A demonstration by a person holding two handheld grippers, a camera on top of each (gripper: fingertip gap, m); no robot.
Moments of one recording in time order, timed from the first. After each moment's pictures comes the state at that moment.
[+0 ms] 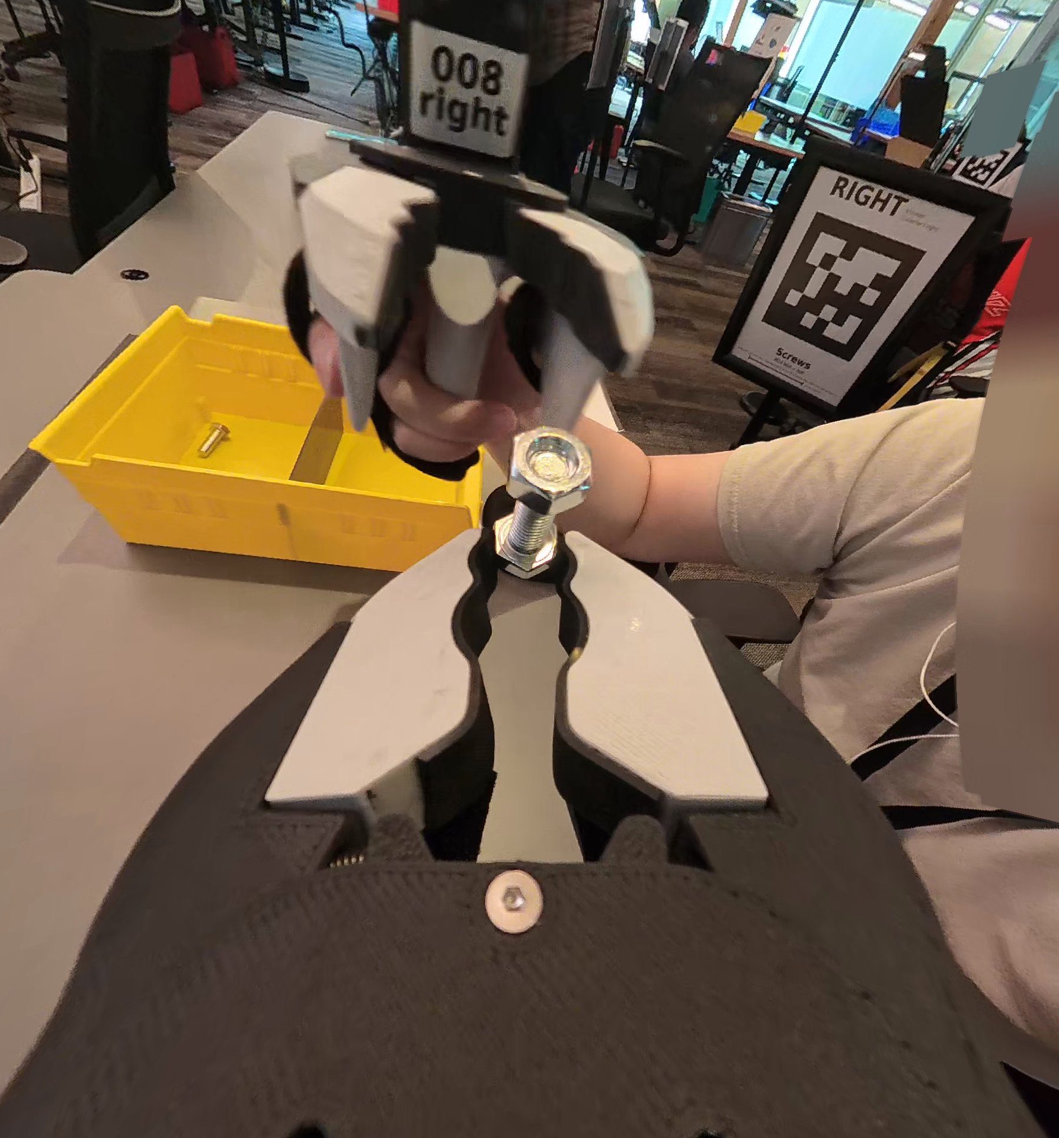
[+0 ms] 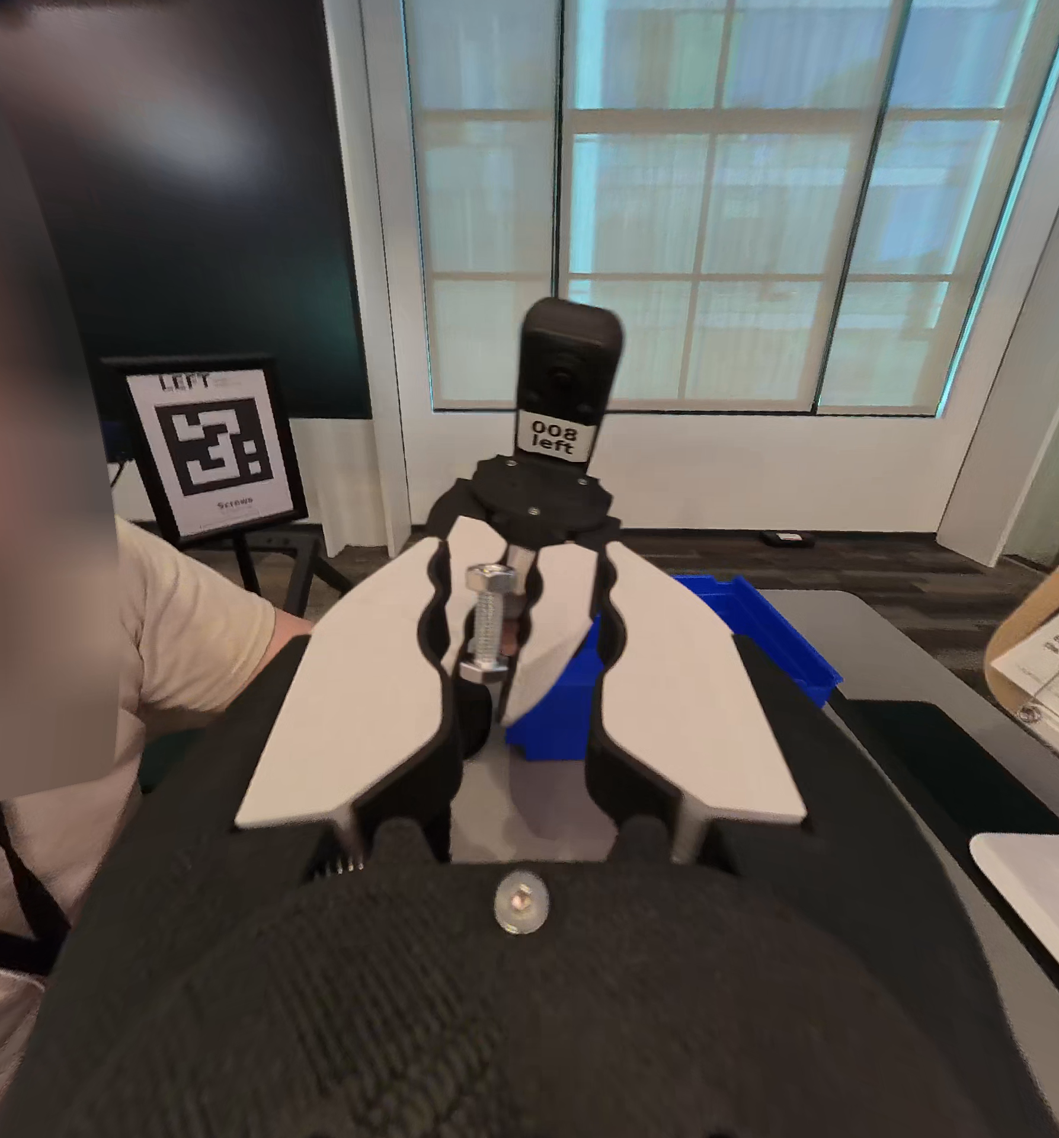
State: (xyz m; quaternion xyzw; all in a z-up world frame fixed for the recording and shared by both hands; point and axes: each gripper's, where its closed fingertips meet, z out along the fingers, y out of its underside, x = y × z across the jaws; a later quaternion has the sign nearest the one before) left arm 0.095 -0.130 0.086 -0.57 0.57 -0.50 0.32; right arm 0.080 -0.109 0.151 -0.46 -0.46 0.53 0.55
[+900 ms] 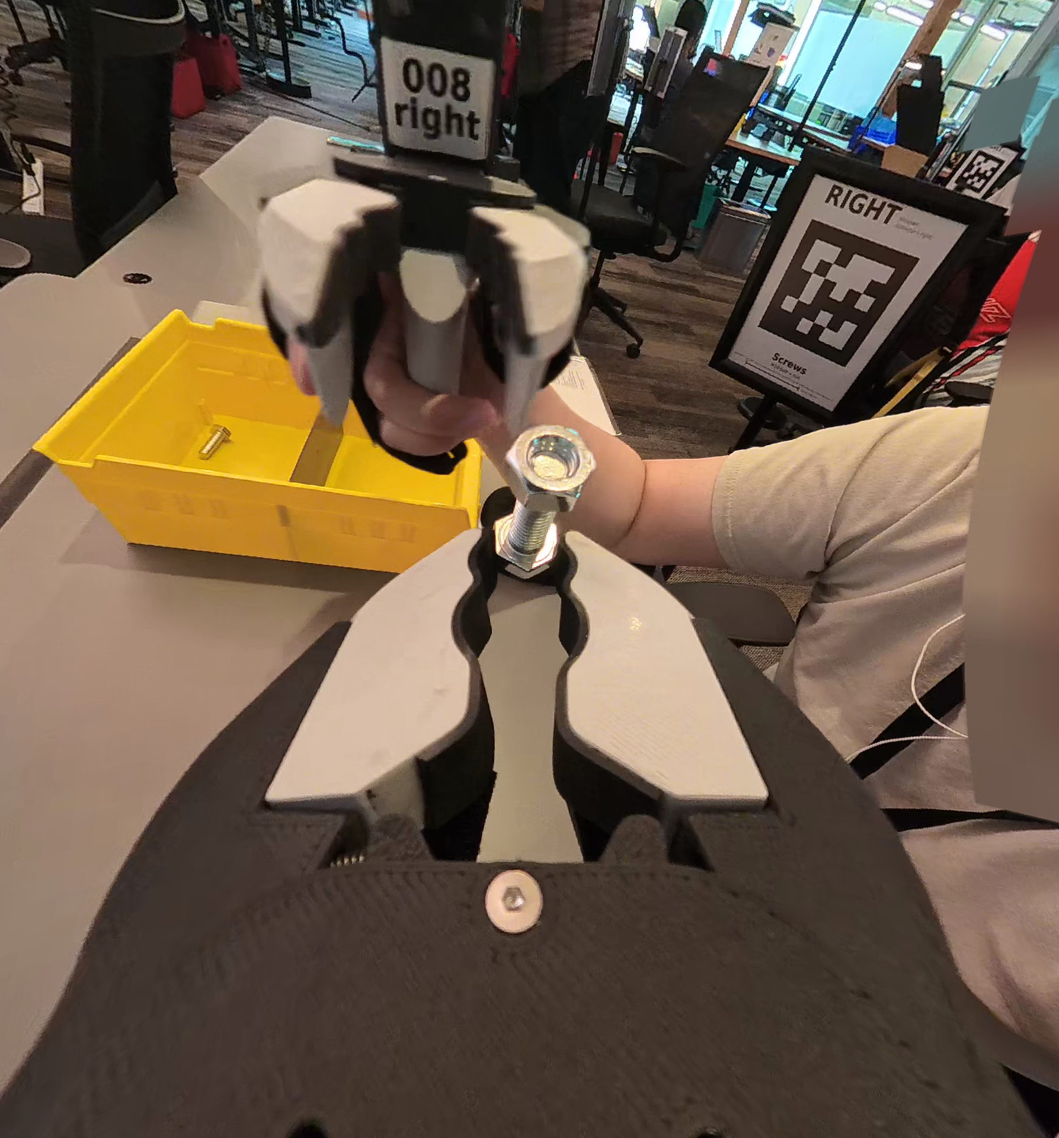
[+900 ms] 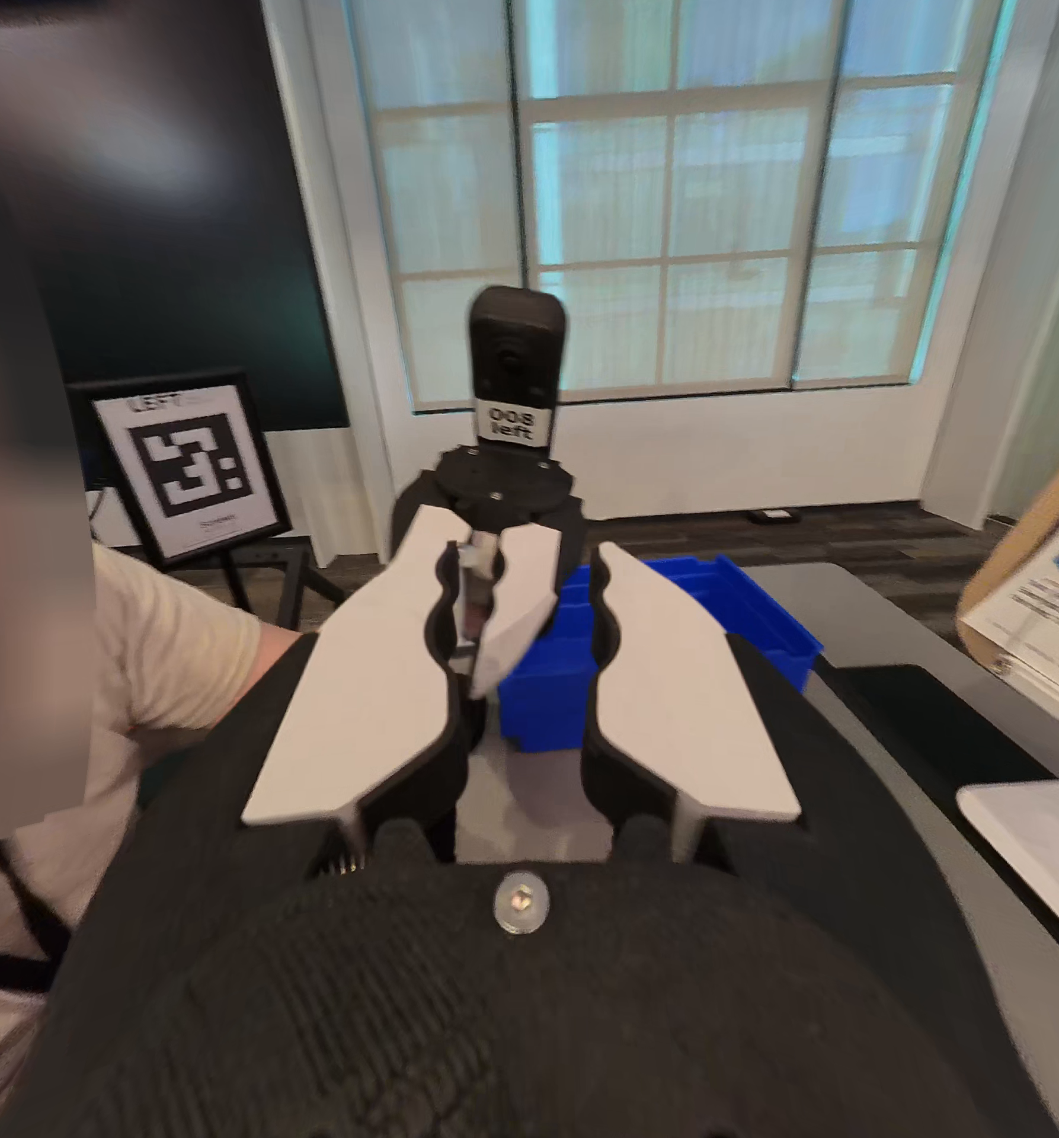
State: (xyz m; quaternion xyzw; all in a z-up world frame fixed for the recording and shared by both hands) left arm 0.092 -0.130 0.090 -0.57 0.56 -0.50 0.32; right arm 0.087 -0.096 0.150 -0.48 -0.43 0.54 0.54
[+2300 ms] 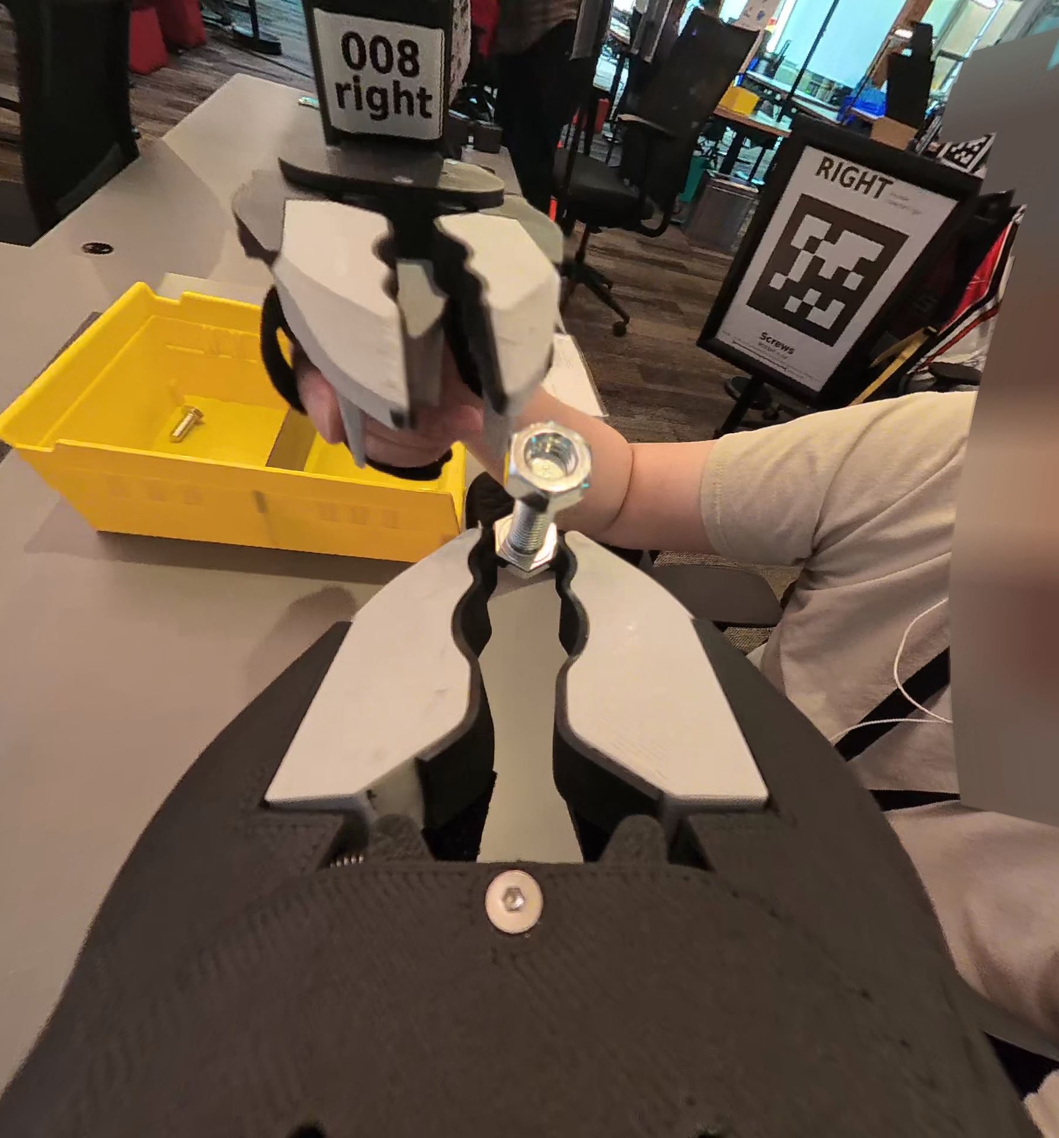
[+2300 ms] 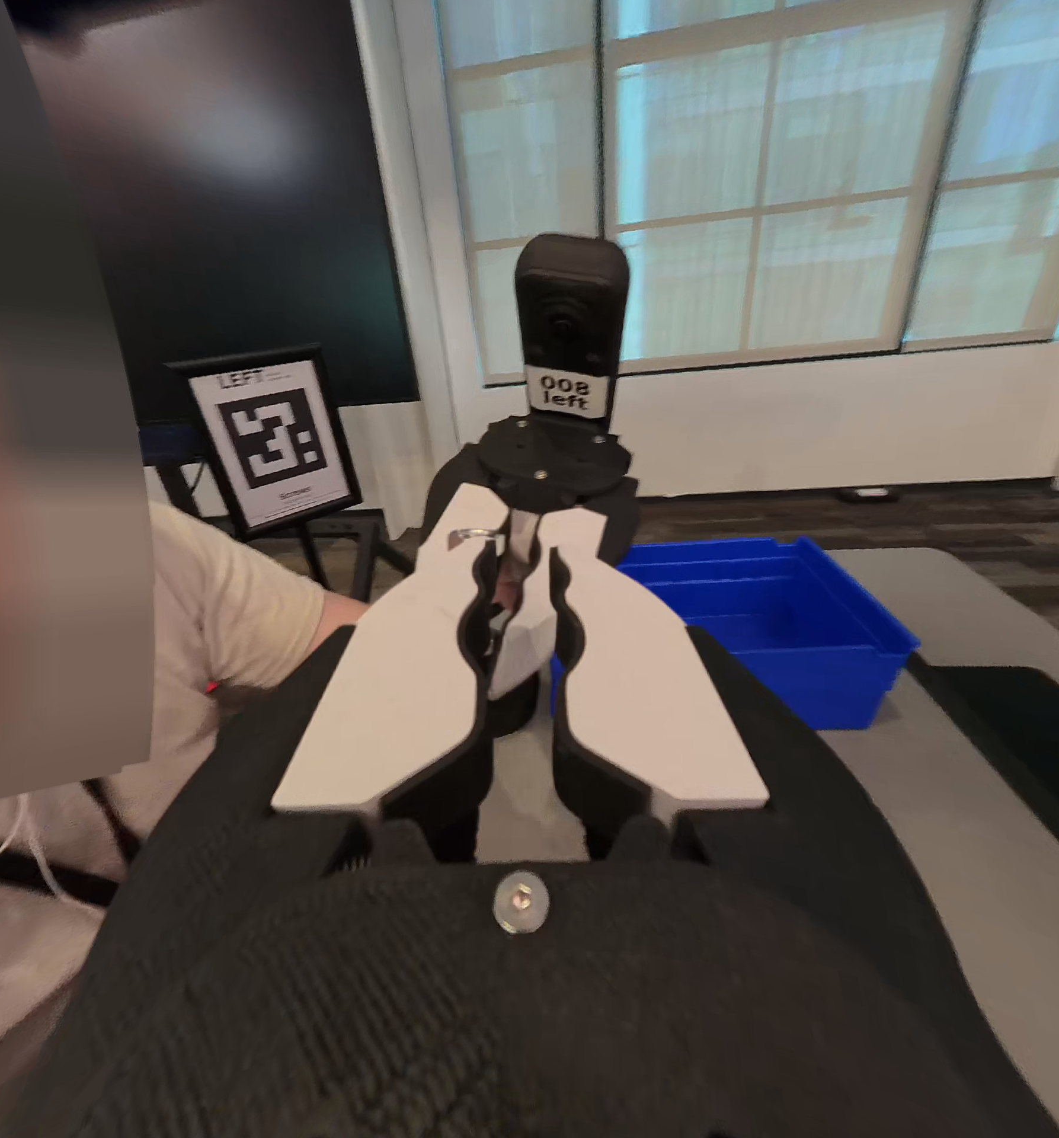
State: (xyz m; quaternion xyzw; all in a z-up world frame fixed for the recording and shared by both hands) left arm 0.093 -0.137 0.085 -0.57 0.57 -0.50 0.30; right arm 0.078 -0.104 0.138 -0.47 -0.46 0.57 0.49
